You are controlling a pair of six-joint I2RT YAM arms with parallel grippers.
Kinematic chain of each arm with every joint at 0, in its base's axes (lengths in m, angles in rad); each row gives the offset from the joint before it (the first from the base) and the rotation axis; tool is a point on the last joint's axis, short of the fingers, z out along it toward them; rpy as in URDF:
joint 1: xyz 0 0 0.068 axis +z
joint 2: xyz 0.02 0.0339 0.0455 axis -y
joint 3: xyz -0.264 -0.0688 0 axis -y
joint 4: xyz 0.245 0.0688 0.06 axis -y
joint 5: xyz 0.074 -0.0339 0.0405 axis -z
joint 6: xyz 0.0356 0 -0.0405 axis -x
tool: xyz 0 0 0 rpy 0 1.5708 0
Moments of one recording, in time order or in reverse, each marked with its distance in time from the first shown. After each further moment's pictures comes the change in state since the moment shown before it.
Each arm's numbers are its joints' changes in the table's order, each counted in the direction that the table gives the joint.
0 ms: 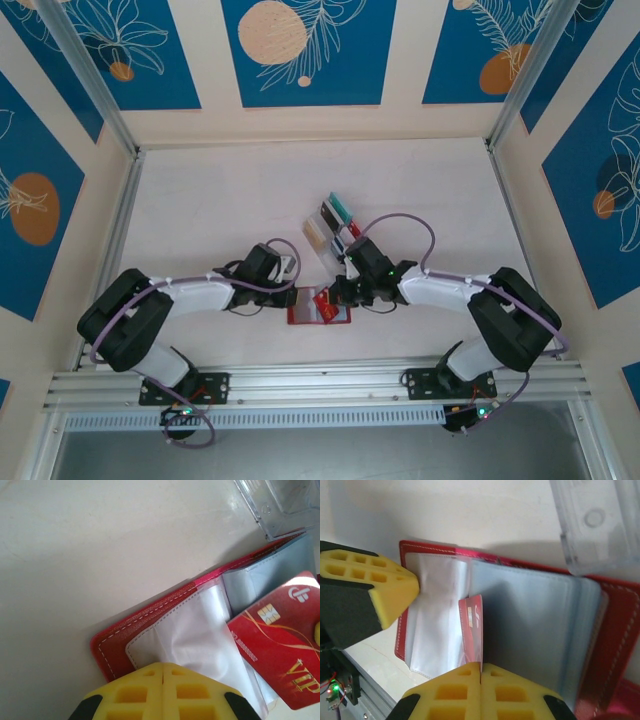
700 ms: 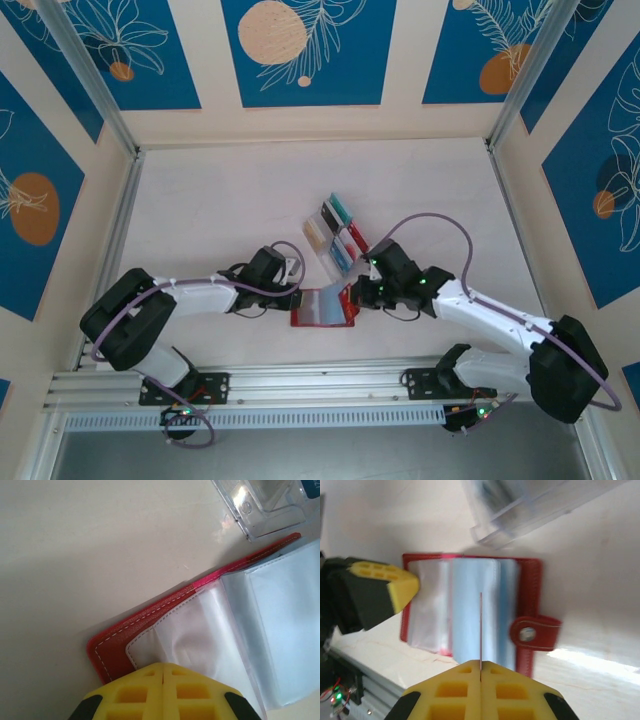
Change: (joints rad) left arm -0.040 -0.014 -0.002 0.034 -0.012 0.026; right arm -0.083 0.347 -0.031 -0.290 0.118 -0.022
